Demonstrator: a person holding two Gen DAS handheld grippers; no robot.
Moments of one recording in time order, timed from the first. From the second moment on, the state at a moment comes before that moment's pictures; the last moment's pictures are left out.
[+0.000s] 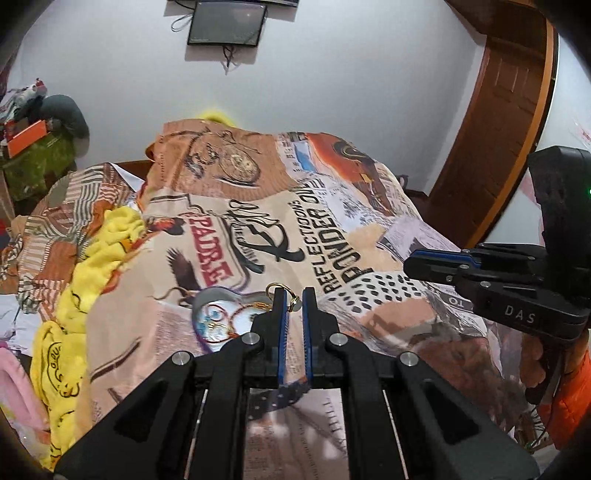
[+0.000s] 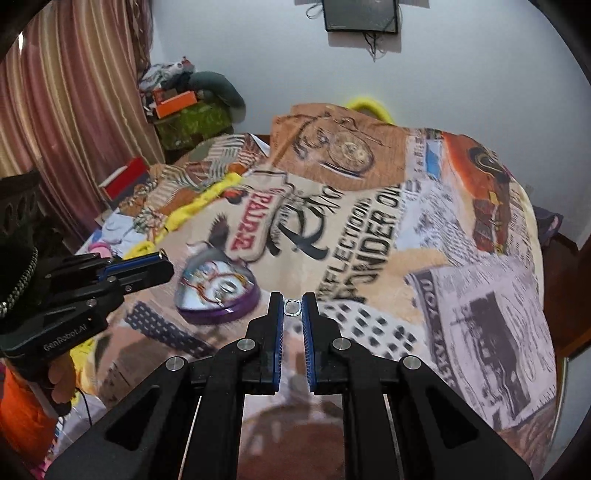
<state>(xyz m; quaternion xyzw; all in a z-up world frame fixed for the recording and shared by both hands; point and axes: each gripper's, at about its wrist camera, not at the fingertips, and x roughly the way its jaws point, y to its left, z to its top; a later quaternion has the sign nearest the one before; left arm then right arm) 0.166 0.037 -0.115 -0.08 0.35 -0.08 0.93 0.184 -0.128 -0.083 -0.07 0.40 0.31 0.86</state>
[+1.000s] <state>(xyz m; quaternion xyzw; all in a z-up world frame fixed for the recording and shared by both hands) 0.183 0.068 -0.182 -0.10 0.41 -0.08 0.90 0.214 -0.031 -0.139 -0.09 0.46 0.37 0.80</state>
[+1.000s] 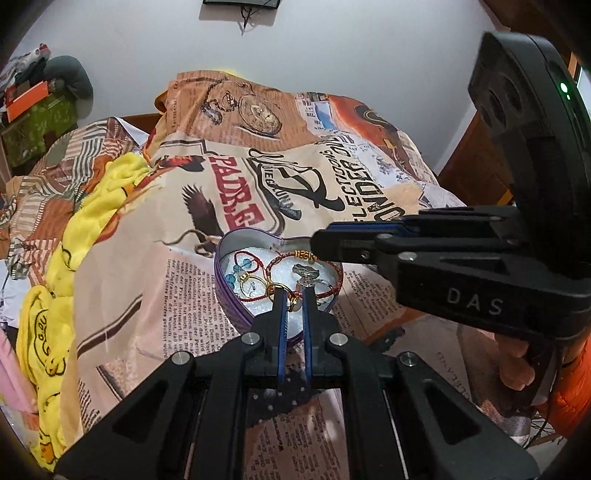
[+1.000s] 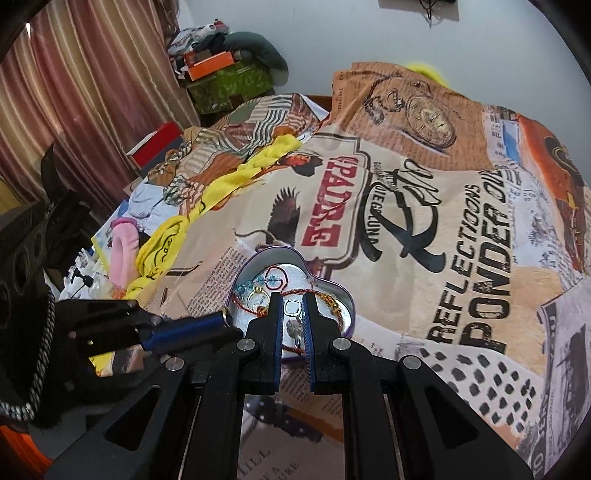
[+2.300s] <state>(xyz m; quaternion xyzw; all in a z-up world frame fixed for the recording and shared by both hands) 0.075 0.069 -0.016 -0.06 0.20 0.02 0.98 0.114 -0.092 0.007 -0.06 0.26 0.33 0.90</state>
